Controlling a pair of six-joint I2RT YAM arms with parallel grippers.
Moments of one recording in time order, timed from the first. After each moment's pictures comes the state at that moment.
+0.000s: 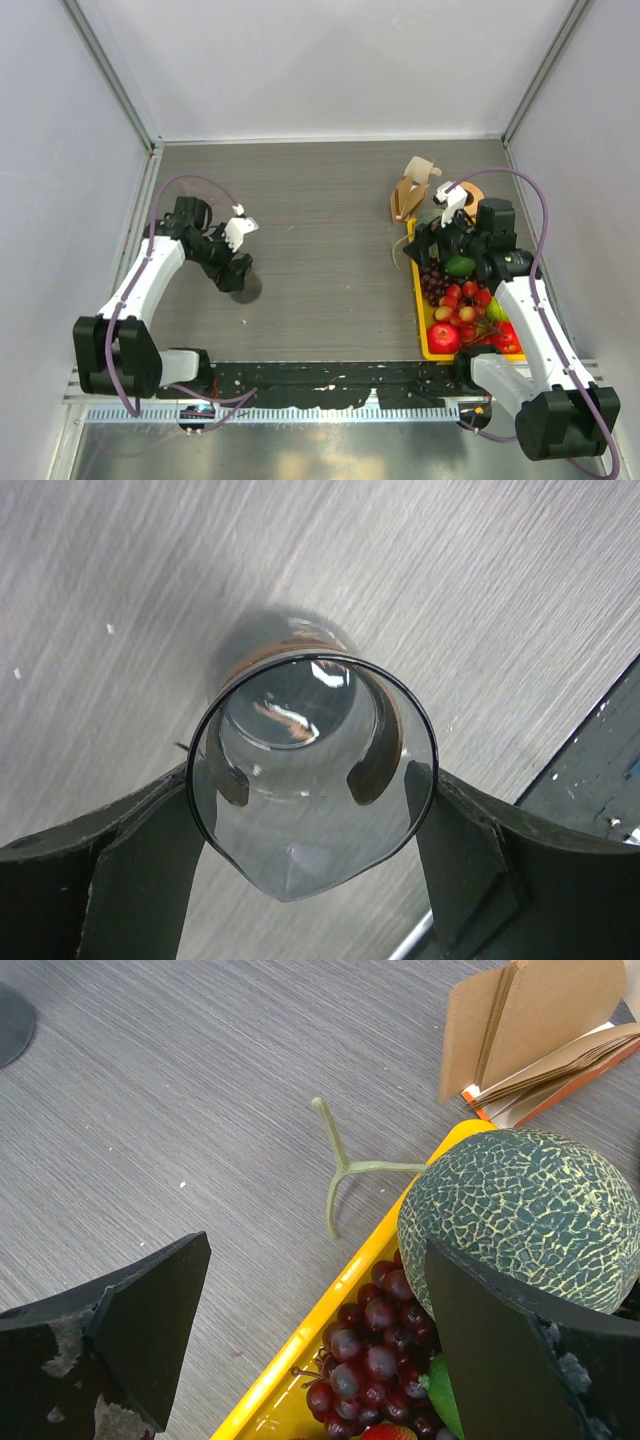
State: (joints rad) left arm -0.06 1.27 0.95 -0.96 0.50 0.78; right arm 0.06 0.95 0.79 -0.44 -0.57 -0.24
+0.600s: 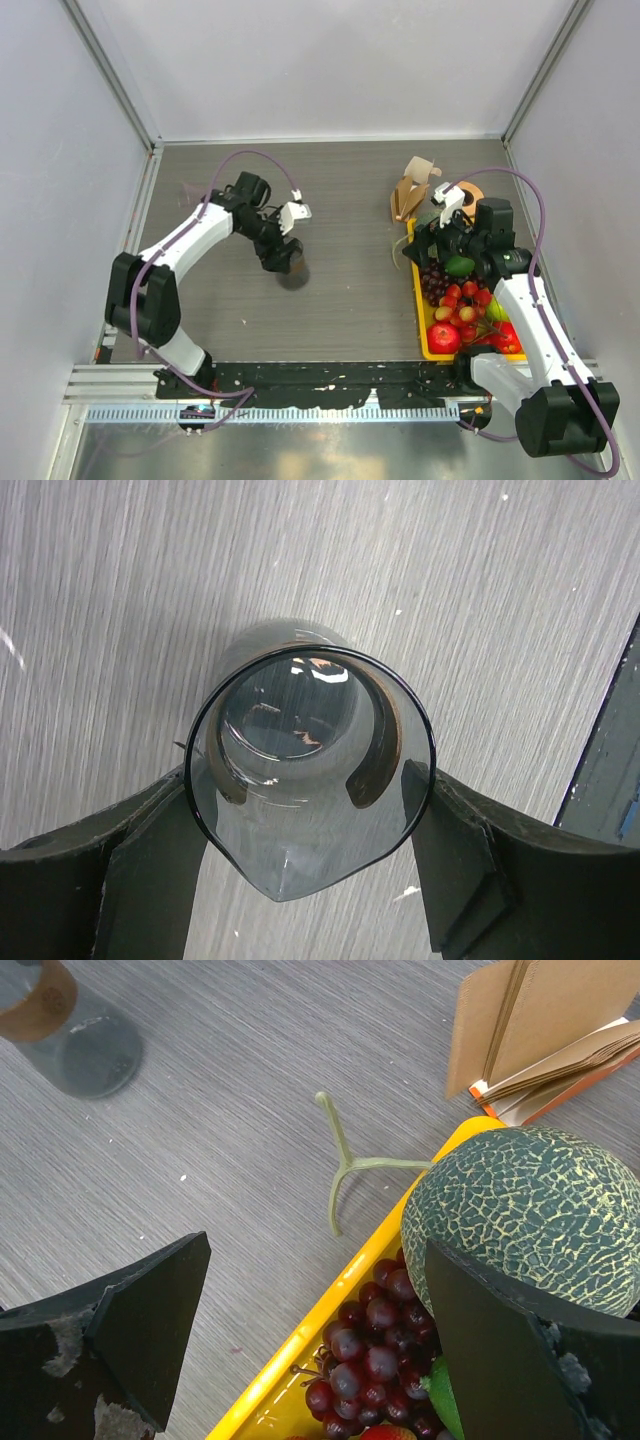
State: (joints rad) left arm -0.36 1.59 1.21 -0.85 0.61 0.74; right arm 0.06 0.96 0.79 -0.45 -0.58 -0.26
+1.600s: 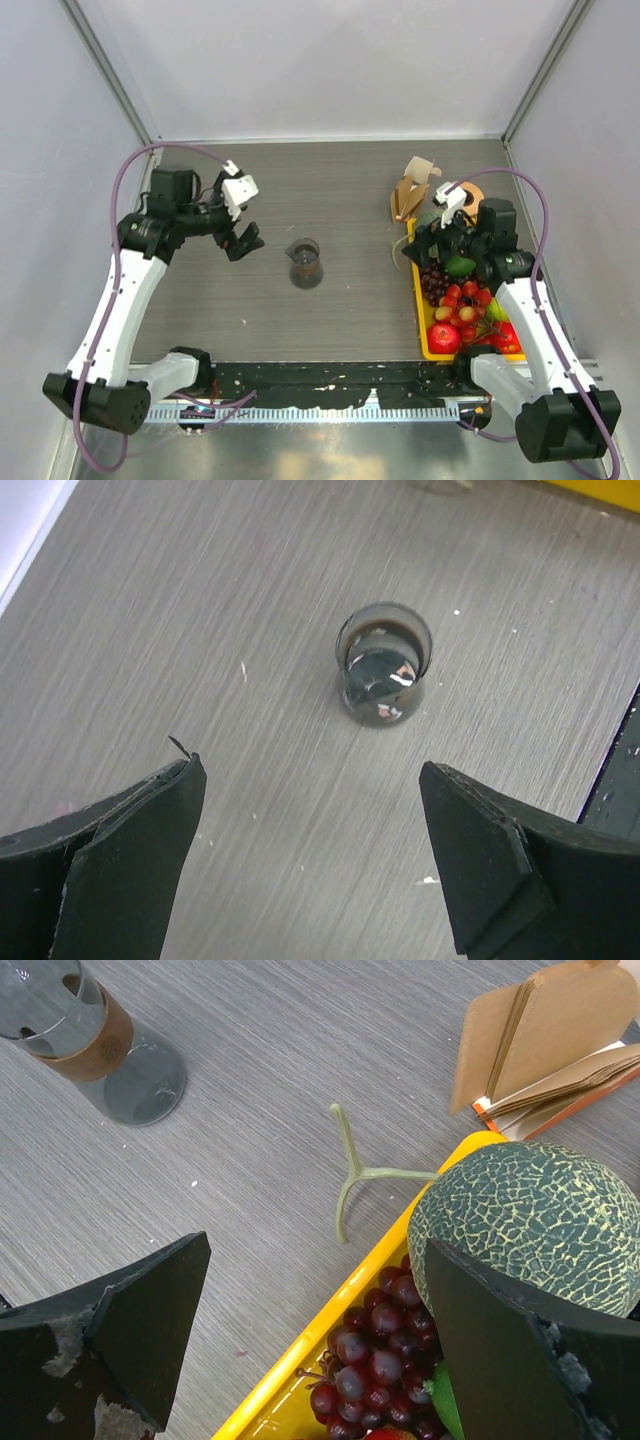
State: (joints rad) left arm -0.25 1.15 1.33 -0.90 0.65 0.67; right arm 0.06 0.94 0.80 -0.45 -0.60 -0.26
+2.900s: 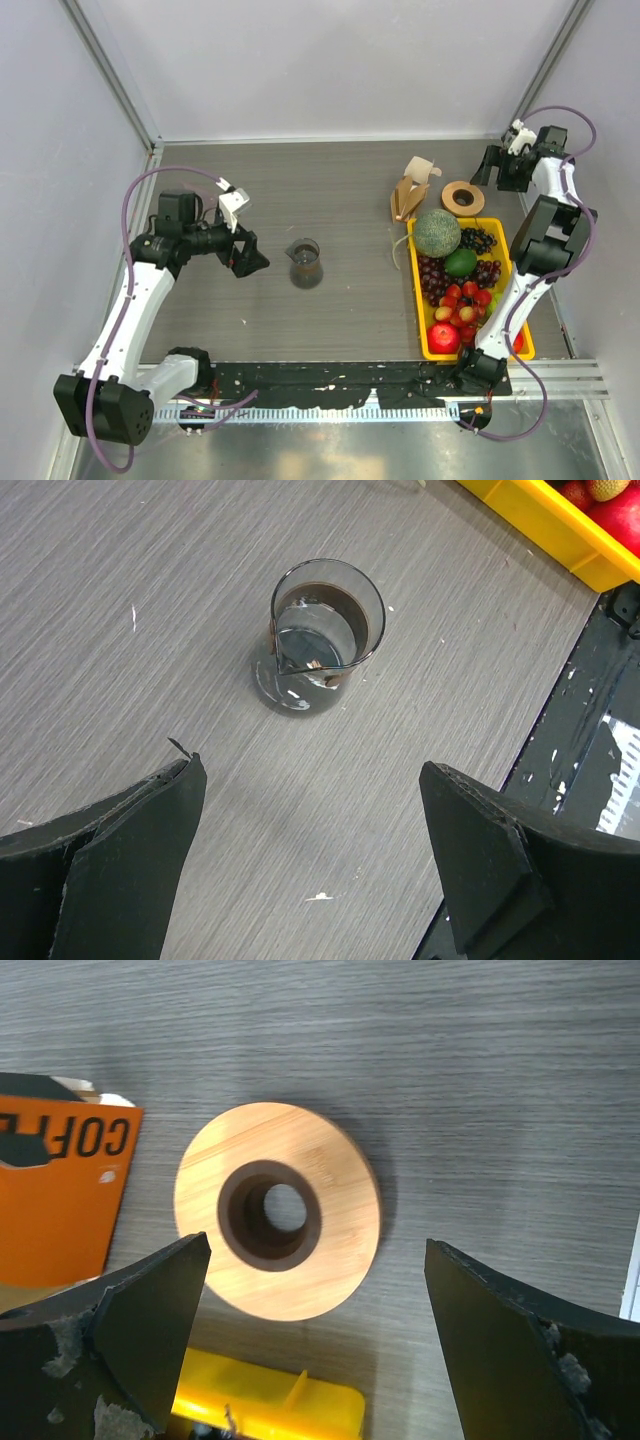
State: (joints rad) left arm -0.14 1.04 1.00 -0.72 0.78 0.39; right arm -0.41 2.13 1.81 -0.63 -0.51 -0.18
